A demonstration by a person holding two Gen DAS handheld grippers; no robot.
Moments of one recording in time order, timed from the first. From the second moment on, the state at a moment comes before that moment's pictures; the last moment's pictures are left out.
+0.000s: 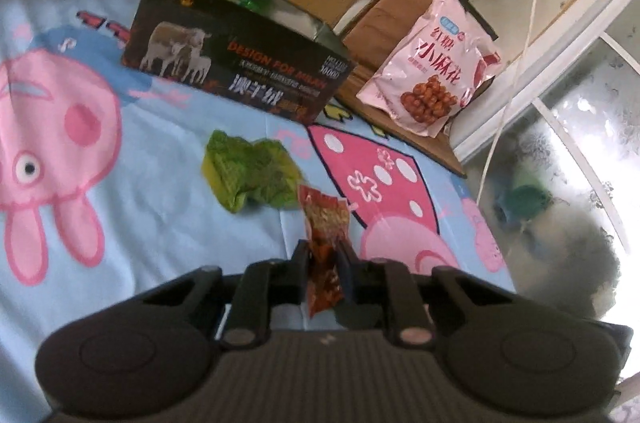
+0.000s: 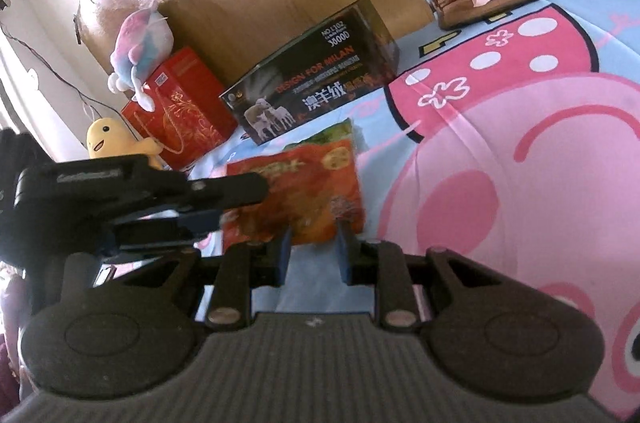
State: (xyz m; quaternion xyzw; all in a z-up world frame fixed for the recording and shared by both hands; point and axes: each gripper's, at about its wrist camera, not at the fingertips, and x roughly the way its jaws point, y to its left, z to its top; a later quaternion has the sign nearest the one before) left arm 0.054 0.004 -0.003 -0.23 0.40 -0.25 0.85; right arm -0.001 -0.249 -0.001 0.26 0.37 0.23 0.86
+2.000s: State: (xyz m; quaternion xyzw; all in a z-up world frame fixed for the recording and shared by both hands) left arm 0.129 0.043 -0.021 -0.29 0.42 -0.25 0.82; right arm 0.086 -0.198 -0.004 0.11 0.36 0.26 0.89
